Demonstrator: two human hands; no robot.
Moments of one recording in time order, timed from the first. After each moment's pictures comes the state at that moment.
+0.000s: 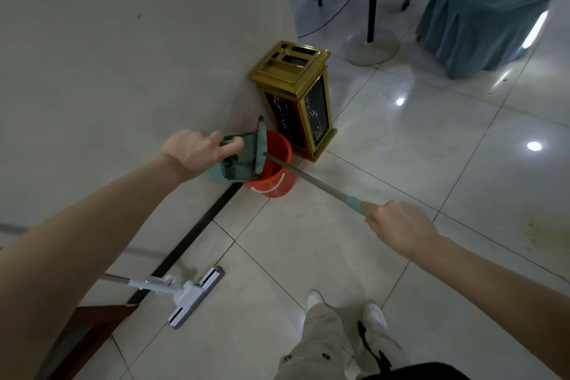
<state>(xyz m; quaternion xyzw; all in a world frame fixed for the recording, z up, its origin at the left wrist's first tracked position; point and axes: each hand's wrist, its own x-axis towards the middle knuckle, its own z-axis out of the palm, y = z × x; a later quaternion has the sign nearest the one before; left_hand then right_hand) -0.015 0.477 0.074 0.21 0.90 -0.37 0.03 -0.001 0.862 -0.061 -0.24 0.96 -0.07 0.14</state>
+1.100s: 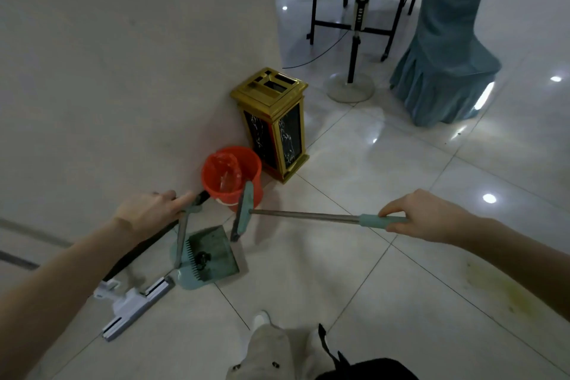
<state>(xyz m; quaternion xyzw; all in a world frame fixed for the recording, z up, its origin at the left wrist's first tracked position) 0.085 0.510 0.006 0.10 0.97 -0.19 0.07 -0.059 1.017 0.021 -0.30 0.92 -0.07 0.24</state>
